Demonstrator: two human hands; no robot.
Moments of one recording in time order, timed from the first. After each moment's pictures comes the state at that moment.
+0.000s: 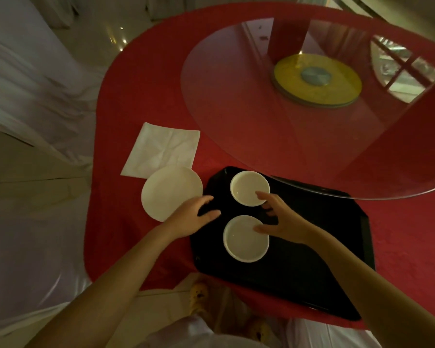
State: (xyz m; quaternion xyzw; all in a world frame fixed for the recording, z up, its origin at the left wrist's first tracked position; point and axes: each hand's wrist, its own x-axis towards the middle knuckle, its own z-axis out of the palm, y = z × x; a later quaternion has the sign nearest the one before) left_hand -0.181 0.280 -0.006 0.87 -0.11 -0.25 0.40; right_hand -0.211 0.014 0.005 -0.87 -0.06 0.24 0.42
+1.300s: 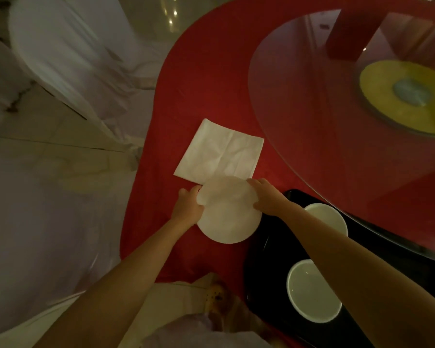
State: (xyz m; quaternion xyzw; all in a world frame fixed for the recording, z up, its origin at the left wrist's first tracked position) left_hand -0.107 0.392 -0.059 0.93 0.14 -0.18 0.30; right_hand -0.055 0.182 -0.035 -0.94 -0.11 0.29 0.17
